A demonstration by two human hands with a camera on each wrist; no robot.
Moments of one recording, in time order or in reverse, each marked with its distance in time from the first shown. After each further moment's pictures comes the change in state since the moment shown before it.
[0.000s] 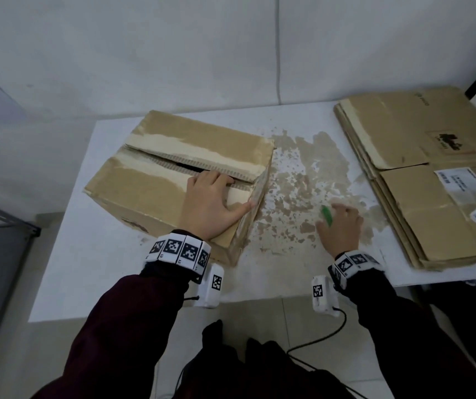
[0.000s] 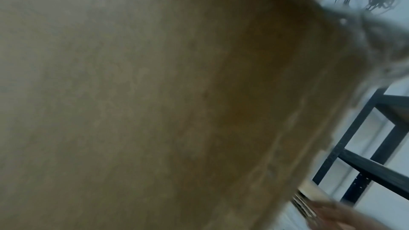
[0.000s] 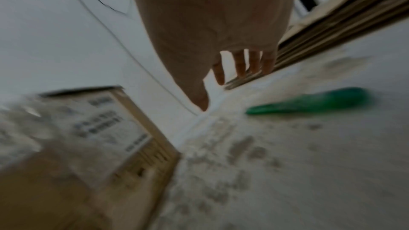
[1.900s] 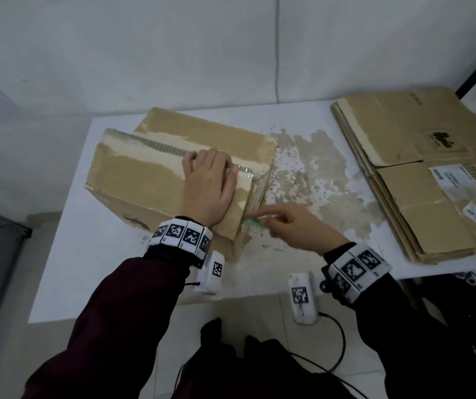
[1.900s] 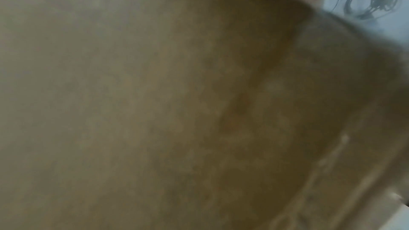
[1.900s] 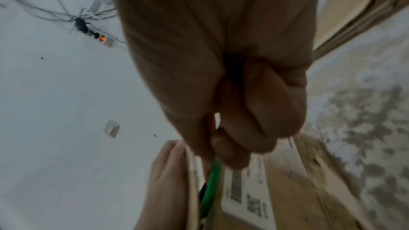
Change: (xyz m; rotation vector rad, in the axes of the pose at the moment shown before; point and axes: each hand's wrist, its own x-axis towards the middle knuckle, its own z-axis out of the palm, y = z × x) left_hand 0.013 -0.002 -0.008 -0.090 0.206 0.069; right_hand -0.068 -0.116 -0.072 0.425 -0.616 -0.426
